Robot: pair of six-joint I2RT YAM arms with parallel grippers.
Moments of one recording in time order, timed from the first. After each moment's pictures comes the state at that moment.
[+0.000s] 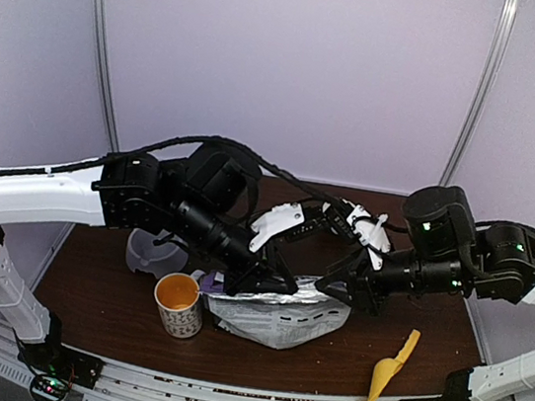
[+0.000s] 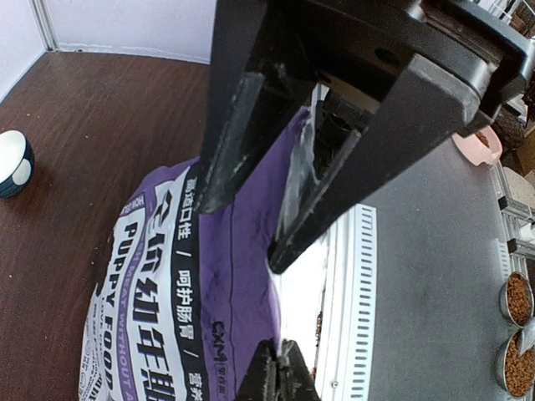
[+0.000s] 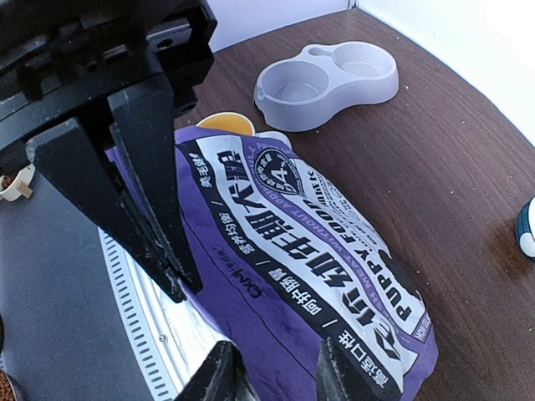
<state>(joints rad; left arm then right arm) -1.24 1.54 1.50 -0.61 0.30 -0.03 1.20 1.12 1.21 -0.75 0.04 0.16</state>
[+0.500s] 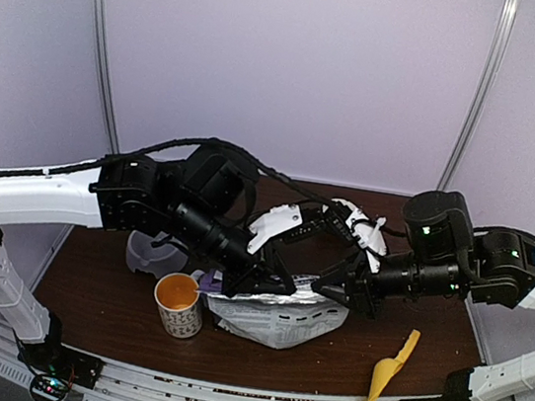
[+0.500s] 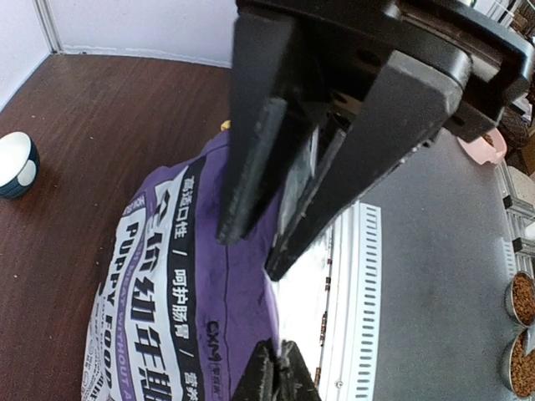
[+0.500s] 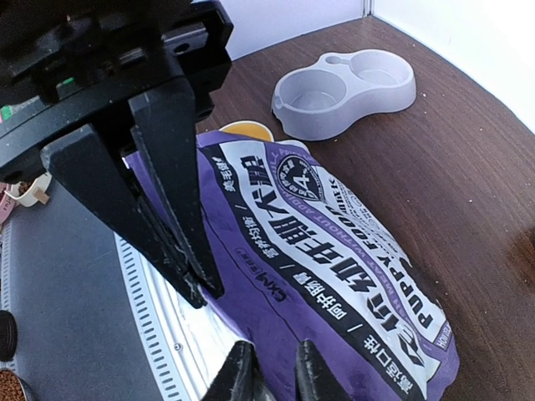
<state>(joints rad) -1.24 1.53 1.49 -0.60 0.29 -0.04 1.20 1.10 1.15 -0.67 -0.01 0.17</state>
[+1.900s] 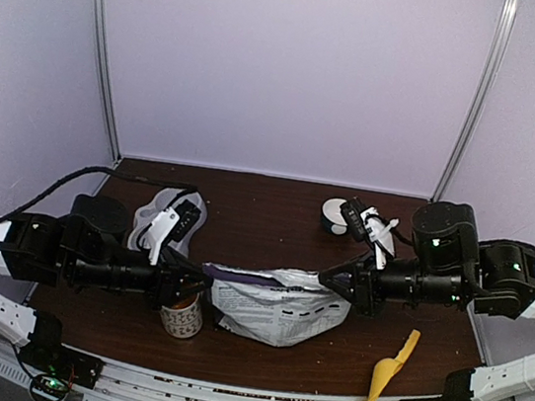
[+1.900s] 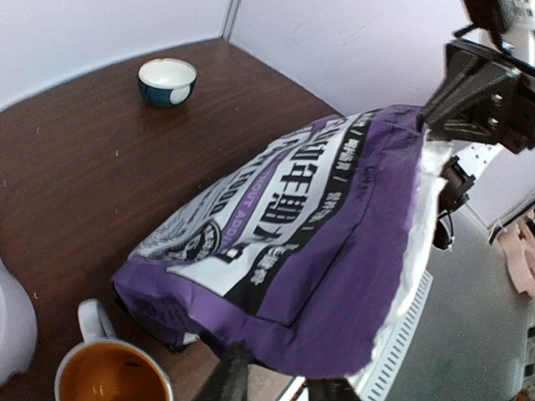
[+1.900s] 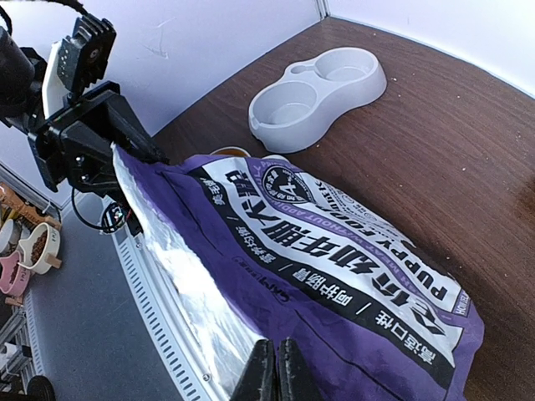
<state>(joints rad) -1.29 0.93 0.81 -0.32 -0.17 -0.48 1.21 1.03 1.06 -0.56 0.09 0.42</state>
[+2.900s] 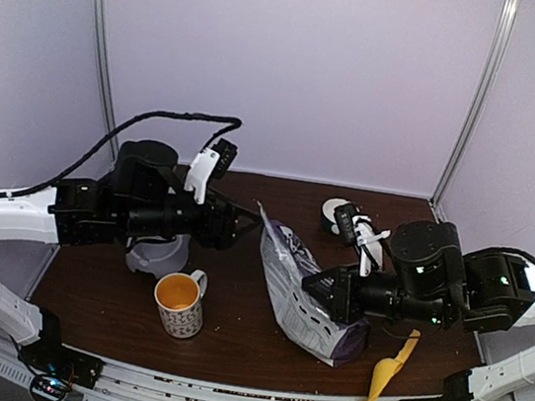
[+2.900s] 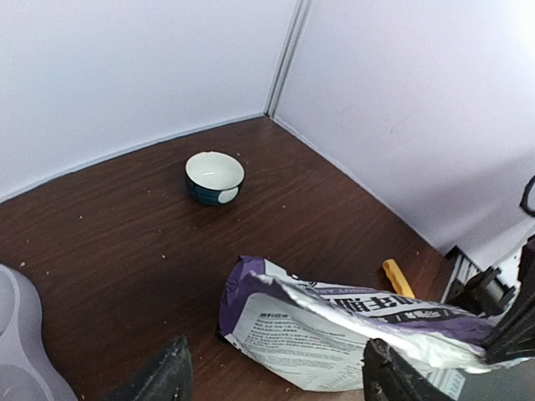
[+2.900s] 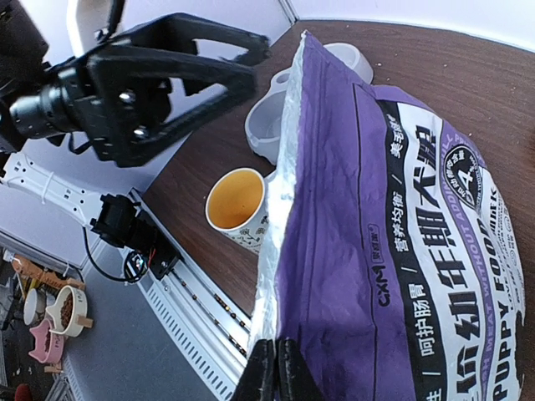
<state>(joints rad) -1.07 1.26 1.05 -0.11 -0.14 -0.31 1.38 1.11 1.09 -0.52 0.30 0.72</state>
